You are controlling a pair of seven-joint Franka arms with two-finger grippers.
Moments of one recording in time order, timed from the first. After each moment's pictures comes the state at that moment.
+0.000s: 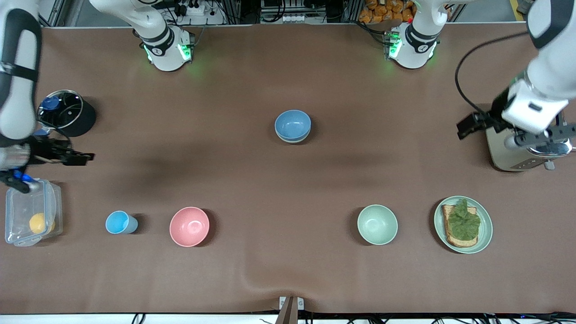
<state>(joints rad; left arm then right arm) -0.05 -0.04 -0.11 -1.73 0.02 1.72 -0.32 0.27 0.39 -0.60 -1.54 0.26 1.49 0.02</state>
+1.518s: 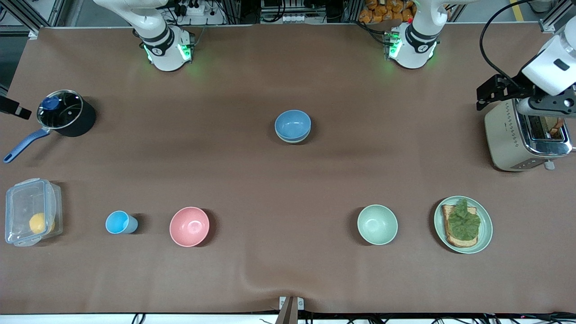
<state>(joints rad) -0.04 -0.06 -0.07 -1.63 0.02 1.56 0.03 0.00 0.10 -0.22 -1.35 0.11 1.32 0.08</state>
